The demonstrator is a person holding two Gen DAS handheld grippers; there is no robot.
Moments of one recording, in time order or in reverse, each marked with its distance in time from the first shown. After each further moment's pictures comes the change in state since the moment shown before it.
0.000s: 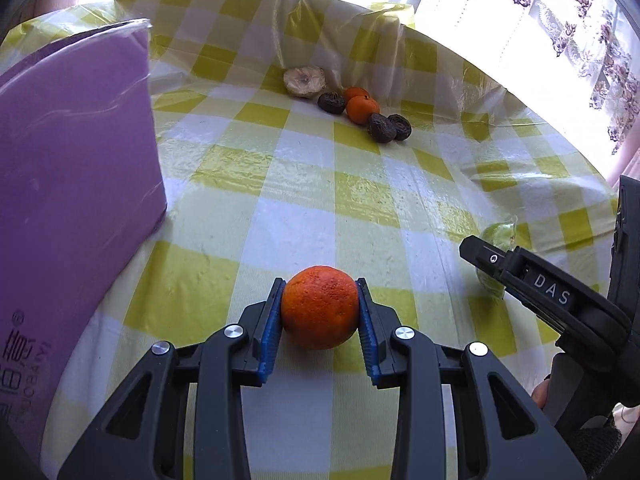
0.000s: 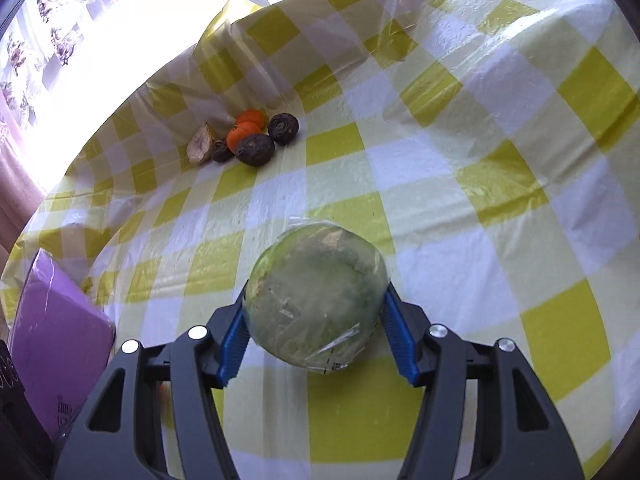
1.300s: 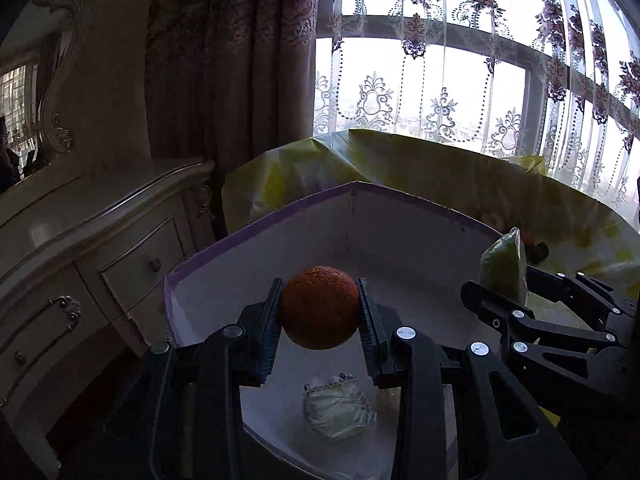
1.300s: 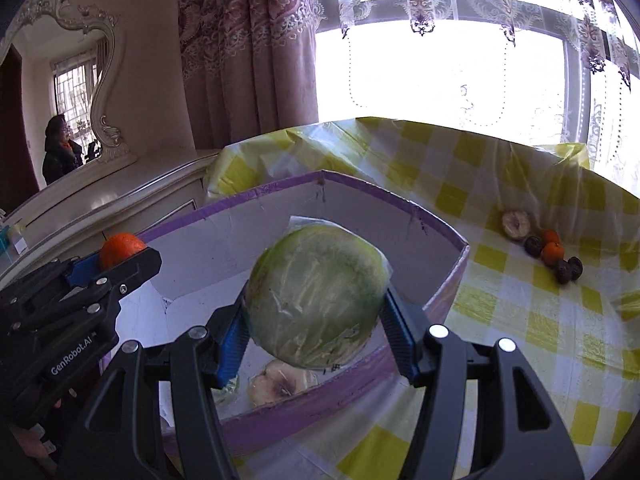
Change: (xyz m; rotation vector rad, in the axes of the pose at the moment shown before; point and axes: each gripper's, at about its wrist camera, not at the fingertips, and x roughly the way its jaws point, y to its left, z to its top) left arm -0.244 0.172 -0.012 -0.073 -0.331 0.460; right arm -0.109 0.315 -0.085 -0.709 -0.085 0.392
